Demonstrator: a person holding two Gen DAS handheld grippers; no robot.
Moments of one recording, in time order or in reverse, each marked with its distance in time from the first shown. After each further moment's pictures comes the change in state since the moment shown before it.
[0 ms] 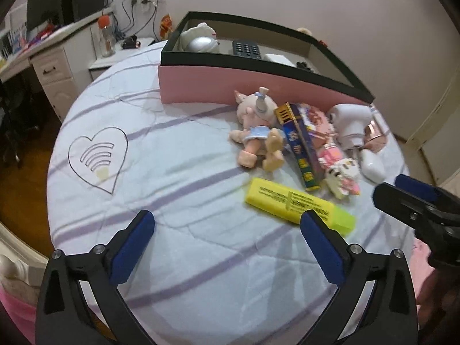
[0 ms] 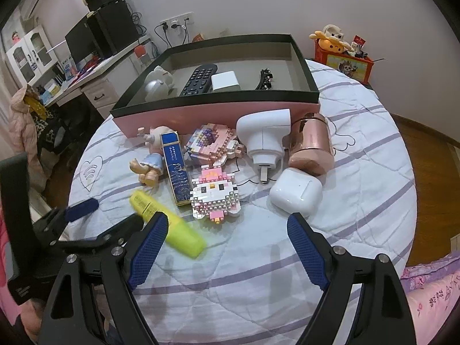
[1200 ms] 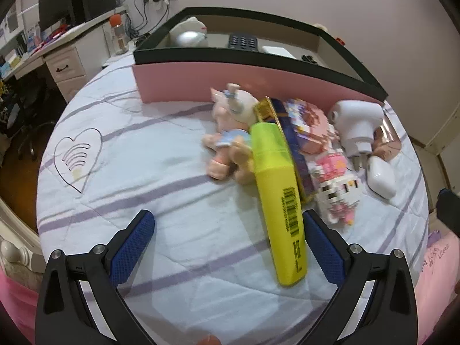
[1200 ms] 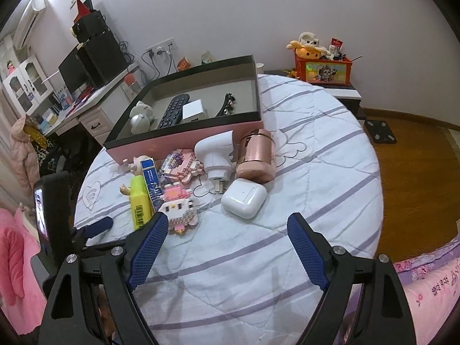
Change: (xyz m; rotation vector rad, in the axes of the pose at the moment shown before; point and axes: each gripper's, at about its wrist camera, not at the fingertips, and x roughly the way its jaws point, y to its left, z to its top) left arm 0.022 -0.039 0.003 -0.025 0.005 0.122; right arm -0.029 -0.041 -0.003 0.085 -0.078 0.015
